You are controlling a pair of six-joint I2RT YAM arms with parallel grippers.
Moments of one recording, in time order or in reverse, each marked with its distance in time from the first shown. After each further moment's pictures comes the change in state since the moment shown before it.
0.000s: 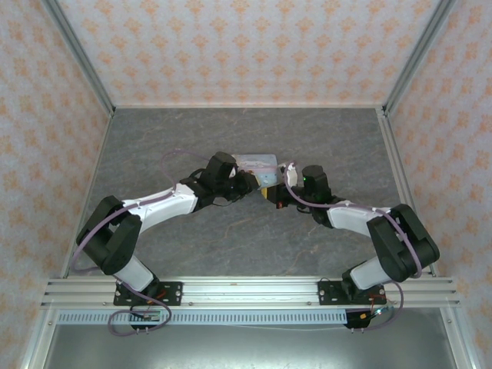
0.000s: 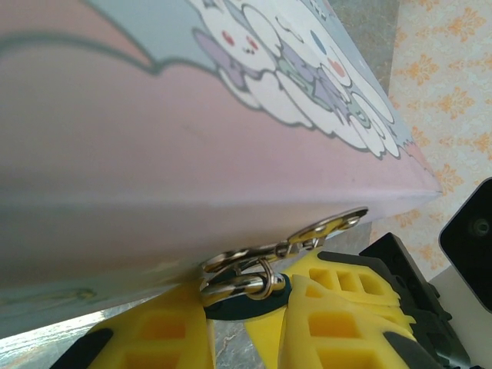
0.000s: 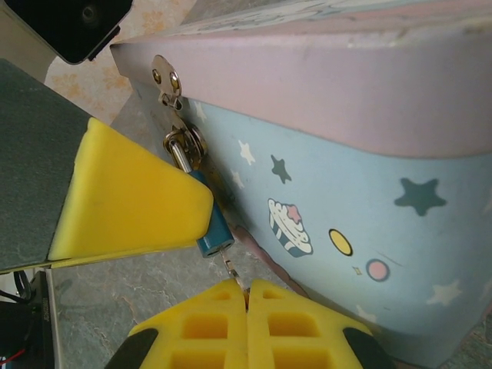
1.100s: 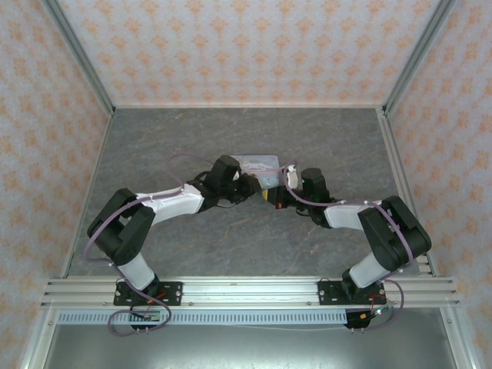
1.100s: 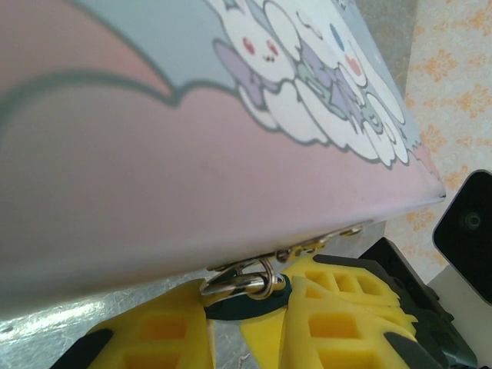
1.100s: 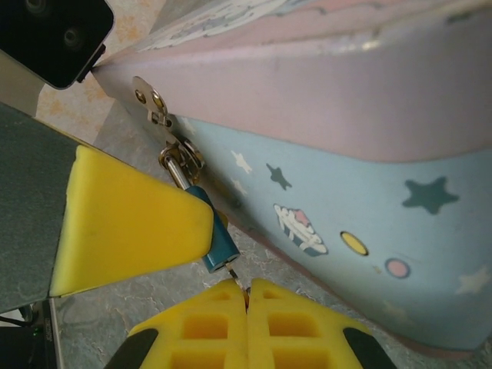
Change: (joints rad) left arm -0.003 0.097 -0.016 0.100 0.011 -0.008; right arm -0.006 0.088 -0.027 0.084 0.016 0.111
